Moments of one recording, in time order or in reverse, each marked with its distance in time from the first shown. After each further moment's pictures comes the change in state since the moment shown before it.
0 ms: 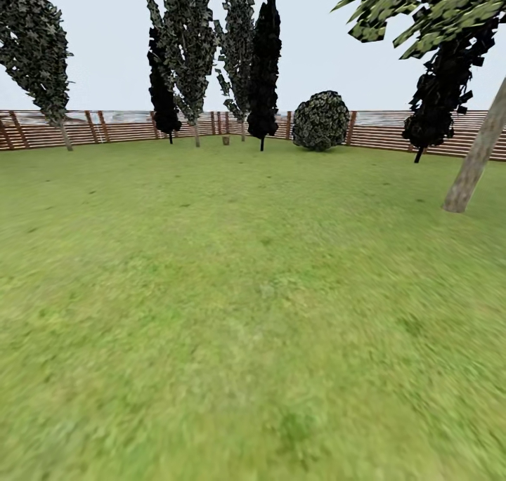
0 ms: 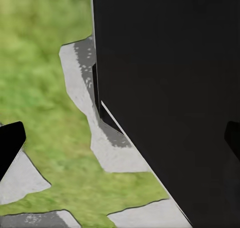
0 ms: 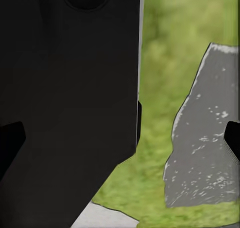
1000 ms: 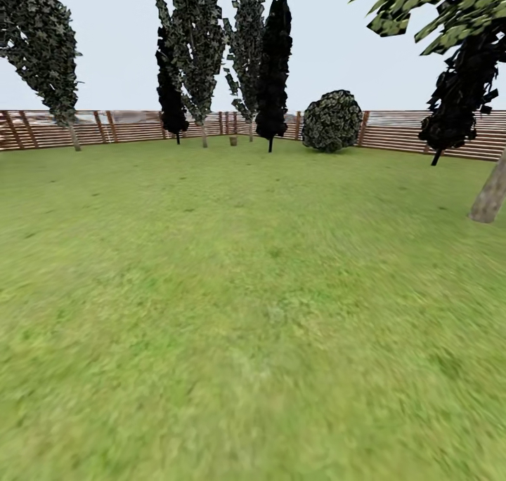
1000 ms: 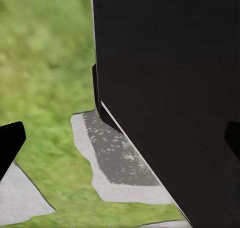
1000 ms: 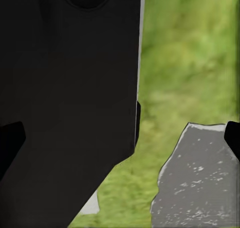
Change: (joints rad) left arm 0.000 0.000 0.000 -0.001 0.000 0.000 0.000; right arm 0.000 0.000 0.008 0.000 0.008 0.000 0.000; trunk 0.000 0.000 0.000
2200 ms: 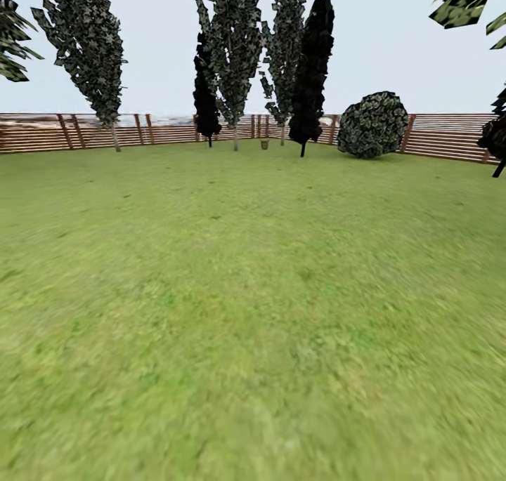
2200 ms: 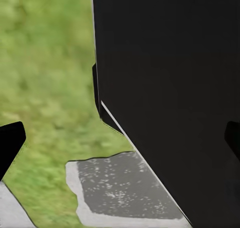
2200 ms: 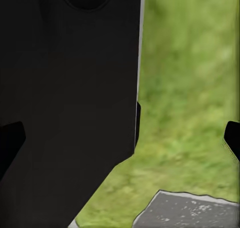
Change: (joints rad) left arm 0.000 0.000 0.000 0.001 0.000 0.000 0.000; right arm 0.000 0.000 0.000 -0.001 0.001 -0.001 0.000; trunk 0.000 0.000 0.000
